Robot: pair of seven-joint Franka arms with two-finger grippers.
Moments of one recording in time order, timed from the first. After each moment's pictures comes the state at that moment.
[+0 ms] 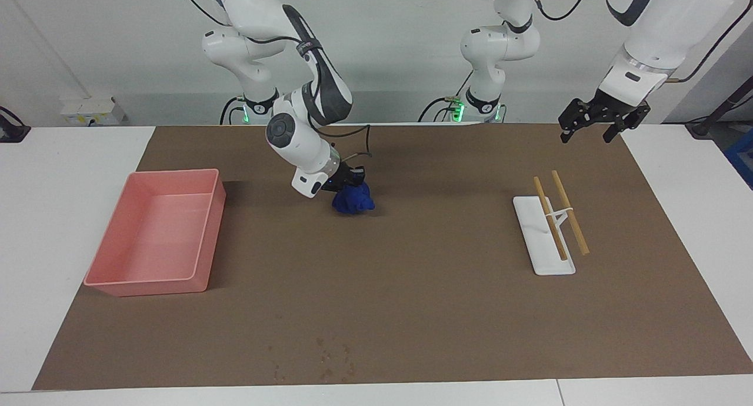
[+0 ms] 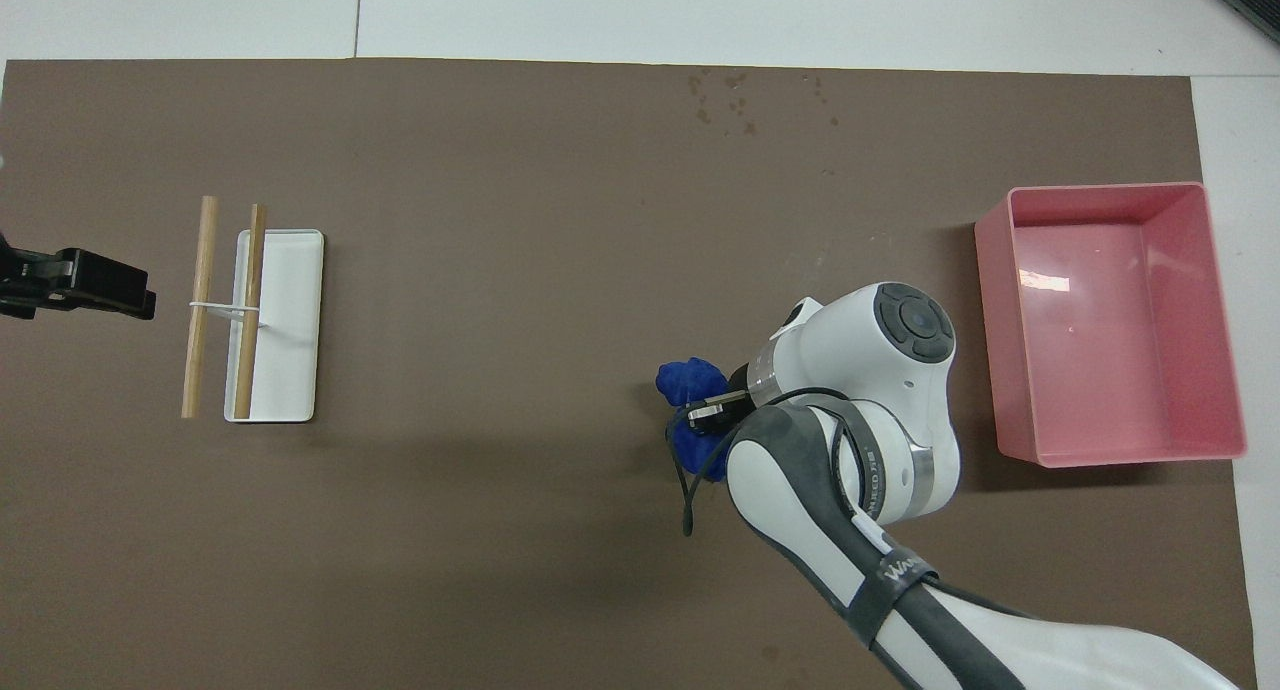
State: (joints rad) left arm 0.01 -0.01 -0.06 -1.58 -0.01 1.53 0.03; right arm 0.33 0.19 0.13 -2.12 0.44 2.22 -0.05
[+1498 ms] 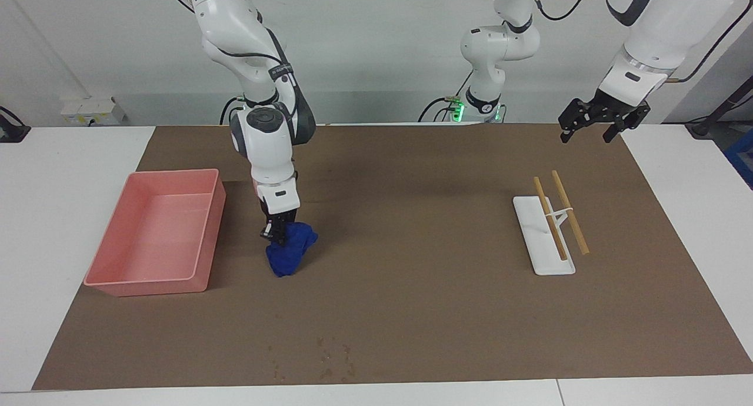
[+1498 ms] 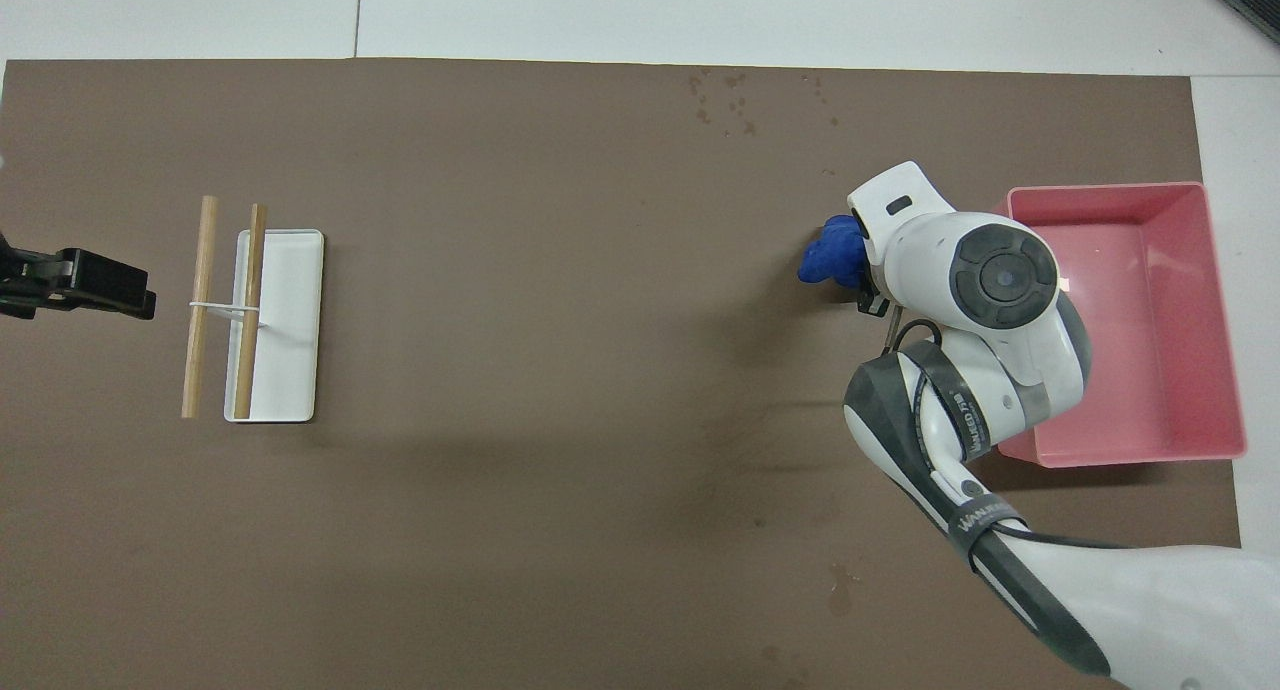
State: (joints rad) left arm 0.01 -0.01 -0.06 -1.58 -0.01 1.53 0.03; right arm 0.11 0.26 0.12 -1.98 -0.32 2.50 -0.83
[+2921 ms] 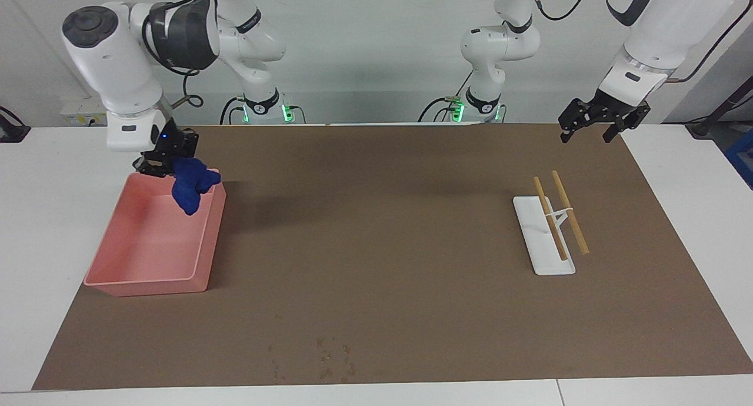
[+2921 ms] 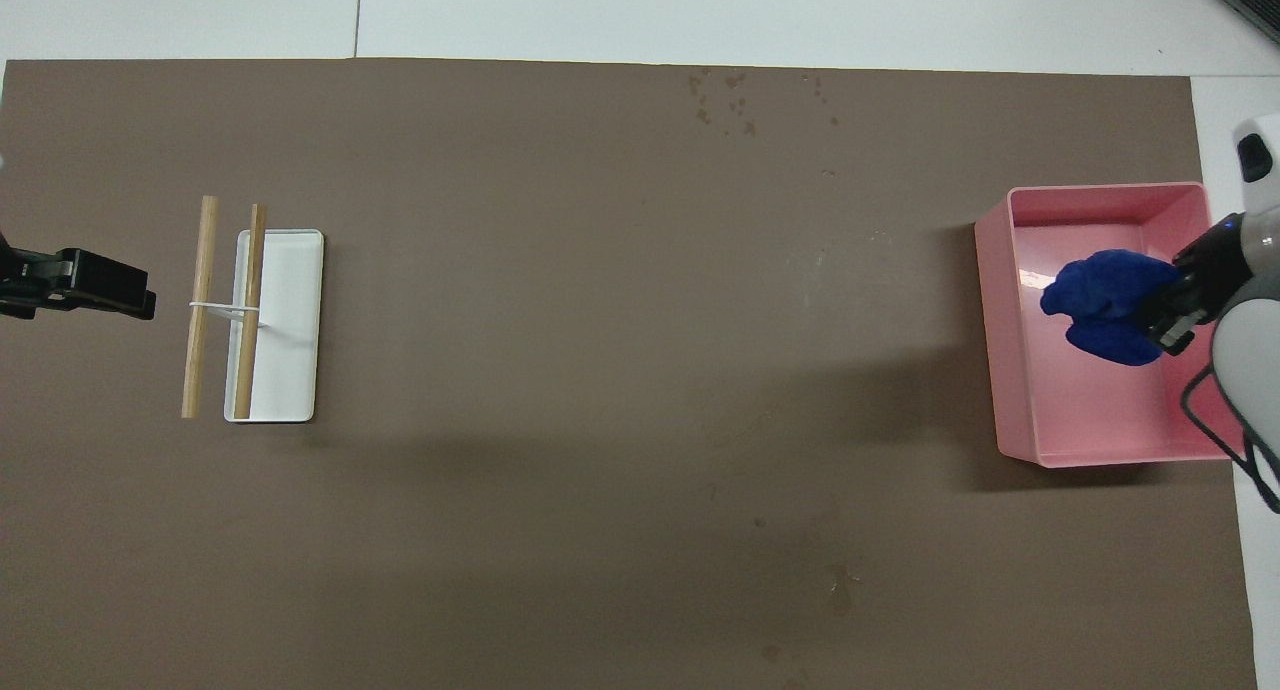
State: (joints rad) left arm 0.01 -0.01 -0.06 -1.58 -0.01 1.53 0.03; right arm -0.18 0.02 0.10 -1.74 -0.08 1.73 -0.92
